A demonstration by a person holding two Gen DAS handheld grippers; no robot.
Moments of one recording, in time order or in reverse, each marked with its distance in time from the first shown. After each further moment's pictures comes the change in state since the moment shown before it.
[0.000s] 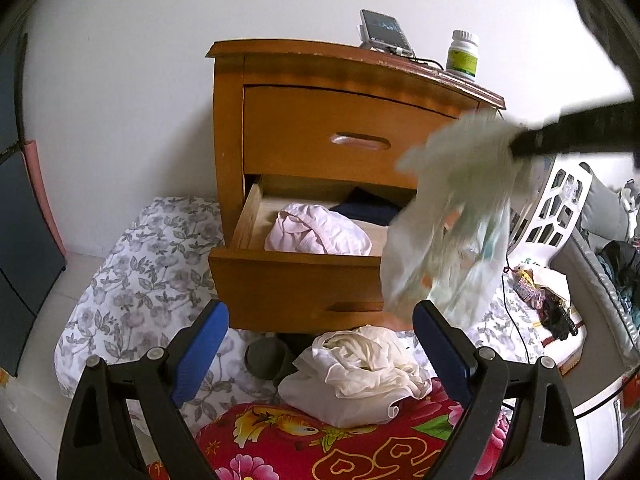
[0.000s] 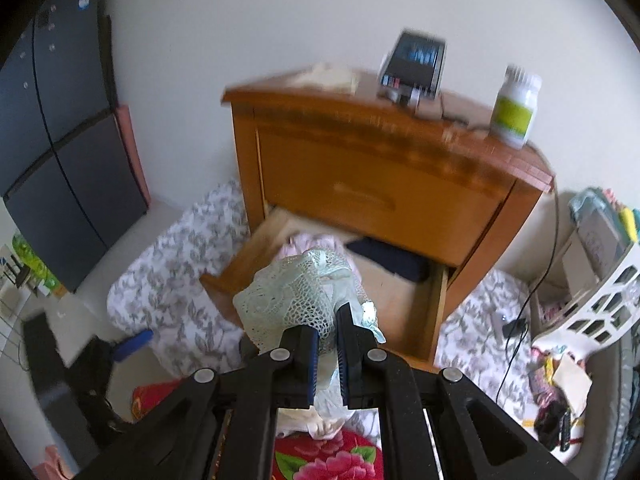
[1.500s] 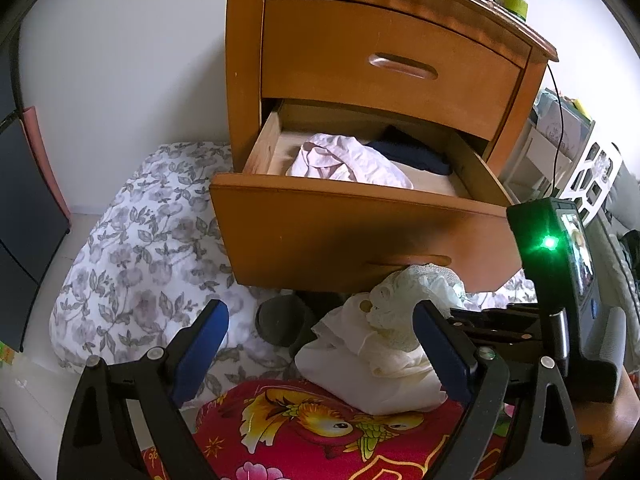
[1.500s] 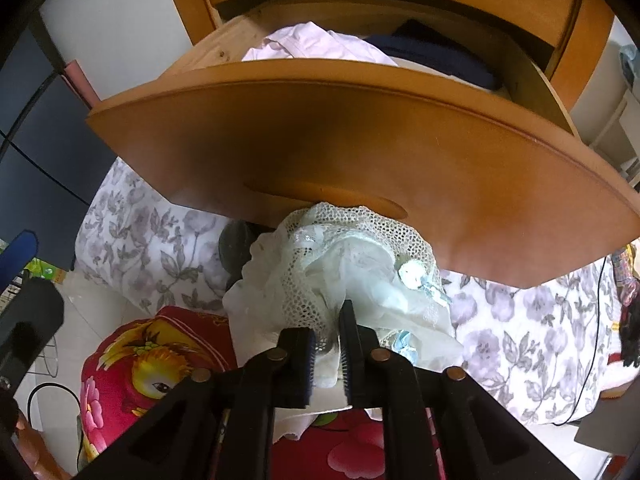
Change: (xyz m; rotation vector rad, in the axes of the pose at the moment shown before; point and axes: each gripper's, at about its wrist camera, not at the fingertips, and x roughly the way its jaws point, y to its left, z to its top) left arm 0.068 0.027 -0.025 -0.035 0.179 0.043; right arm 0.201 0.013 -0.122 0.179 0.347 0.062
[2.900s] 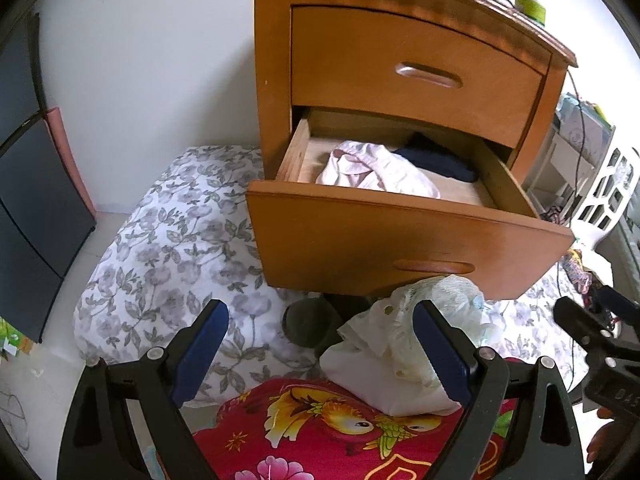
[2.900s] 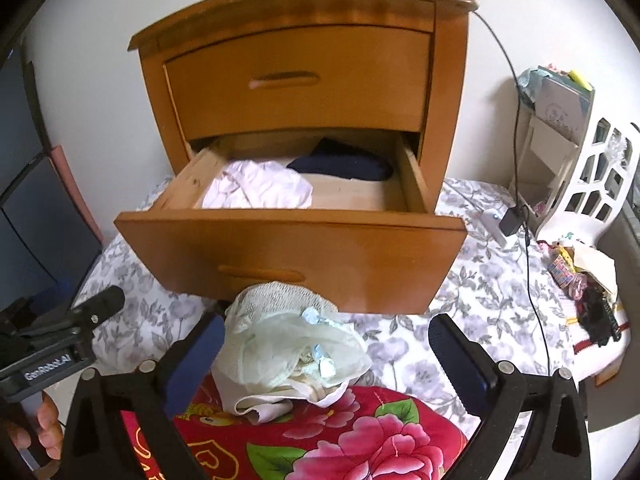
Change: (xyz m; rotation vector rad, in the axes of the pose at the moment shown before) left arm -0.014 0.004 0.000 -0.031 -0.014 0.112; right arm -0.116 -0.030 -0.050 0.138 -0.415 -0.139
